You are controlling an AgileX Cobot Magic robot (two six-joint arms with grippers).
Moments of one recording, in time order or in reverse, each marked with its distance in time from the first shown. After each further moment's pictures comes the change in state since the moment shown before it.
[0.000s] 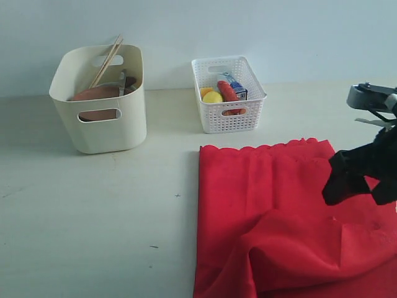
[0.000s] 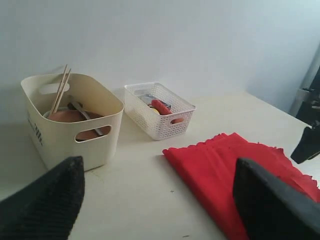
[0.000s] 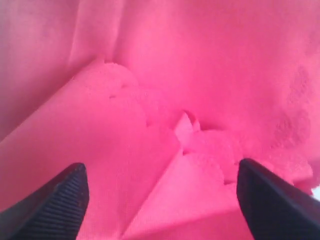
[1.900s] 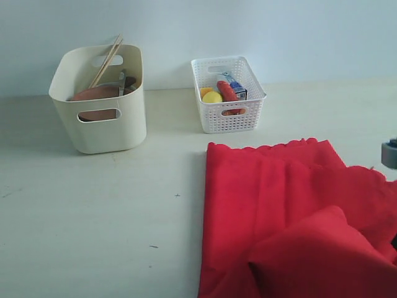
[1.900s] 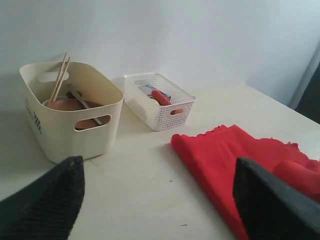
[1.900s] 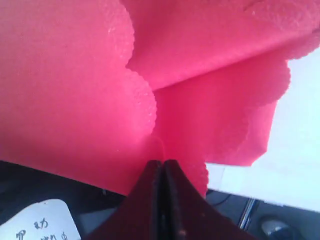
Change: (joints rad) left arm 0.000 0.000 0.000 -0.027 0.029 0.000; right arm -0.002 -0.206 0.139 -0.199 0.311 0.037
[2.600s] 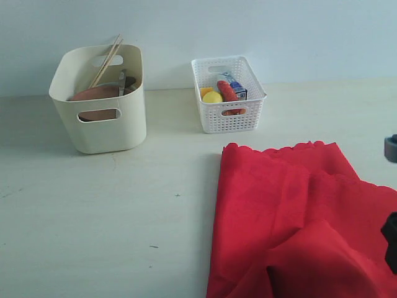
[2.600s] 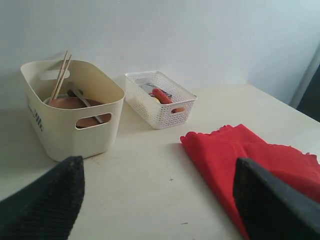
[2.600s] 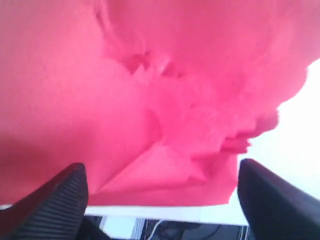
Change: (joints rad) left arm 0.000 0.000 0.000 0.000 0.006 0.000; right arm 0.067 -0.026 0.008 -0.117 -0.119 0.206
